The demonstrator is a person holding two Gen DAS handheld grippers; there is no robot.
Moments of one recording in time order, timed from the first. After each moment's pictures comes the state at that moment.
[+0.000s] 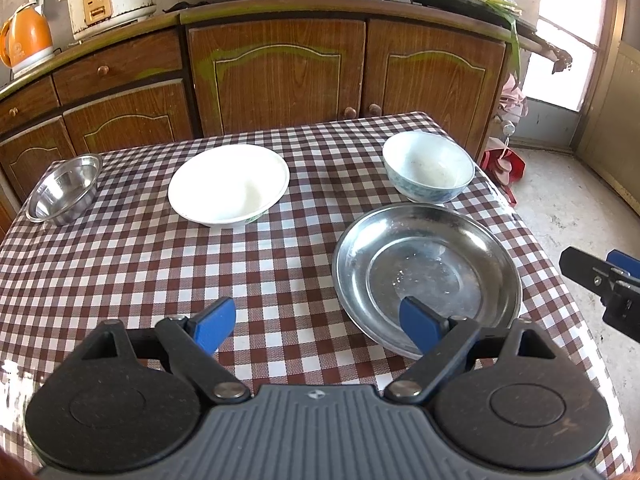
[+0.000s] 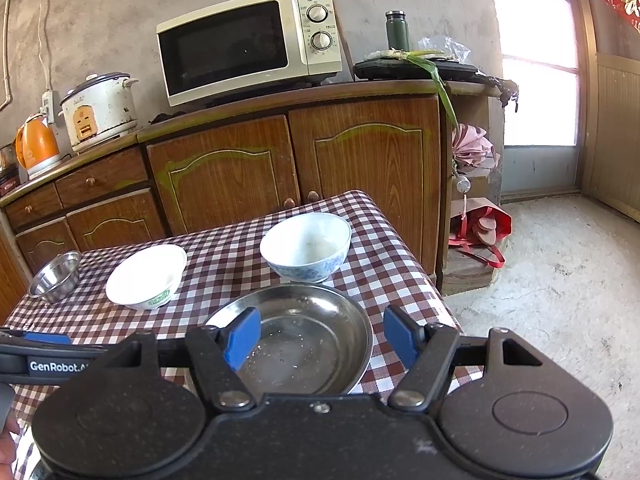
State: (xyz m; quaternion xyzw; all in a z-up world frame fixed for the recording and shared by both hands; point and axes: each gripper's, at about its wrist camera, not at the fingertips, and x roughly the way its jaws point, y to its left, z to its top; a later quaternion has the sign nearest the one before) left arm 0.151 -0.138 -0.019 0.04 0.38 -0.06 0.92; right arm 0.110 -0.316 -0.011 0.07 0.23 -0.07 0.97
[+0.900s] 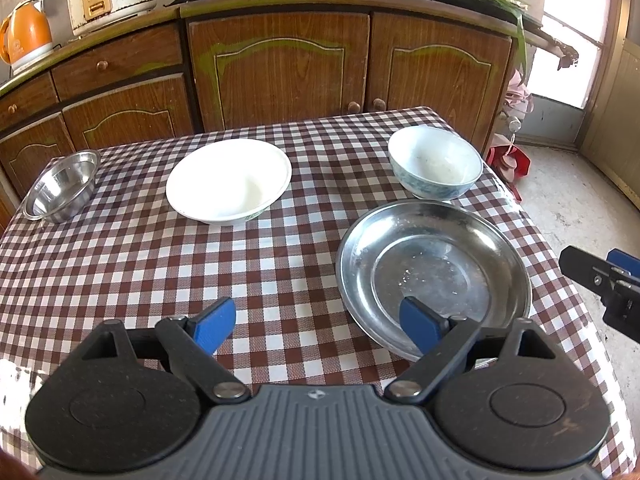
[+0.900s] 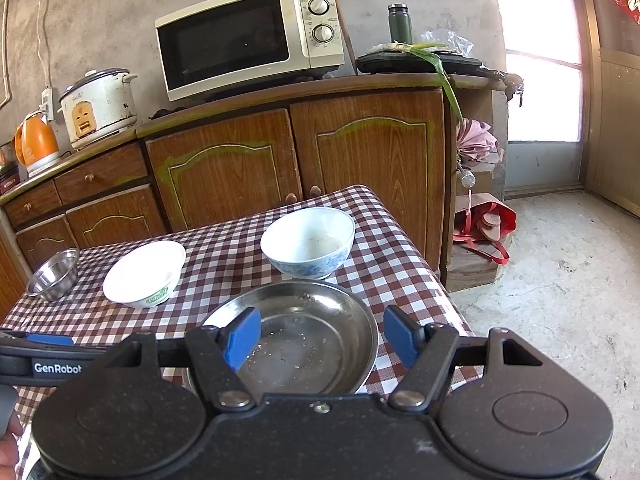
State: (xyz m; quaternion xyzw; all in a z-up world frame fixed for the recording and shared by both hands) left arm 0.159 -0.138 -0.025 0.04 0.39 -0.06 0.92; right arm 0.120 -0.317 -0.018 0.07 0.24 -0.07 0.97
